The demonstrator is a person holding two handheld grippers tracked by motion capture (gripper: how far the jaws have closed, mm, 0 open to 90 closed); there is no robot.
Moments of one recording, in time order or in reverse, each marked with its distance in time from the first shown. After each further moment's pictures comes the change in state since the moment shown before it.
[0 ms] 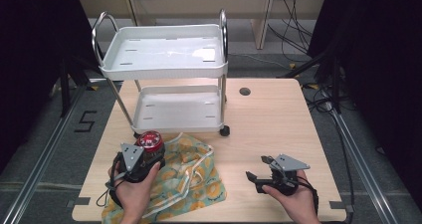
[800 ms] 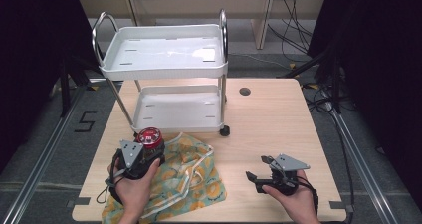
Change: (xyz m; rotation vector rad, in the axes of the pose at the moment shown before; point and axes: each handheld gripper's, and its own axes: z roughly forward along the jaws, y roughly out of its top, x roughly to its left) left arm 0.000 0.008 0.002 -0.015 0.004 -0.001; right arm -0.001 0.000 0.000 0.001 0.010 -0.001
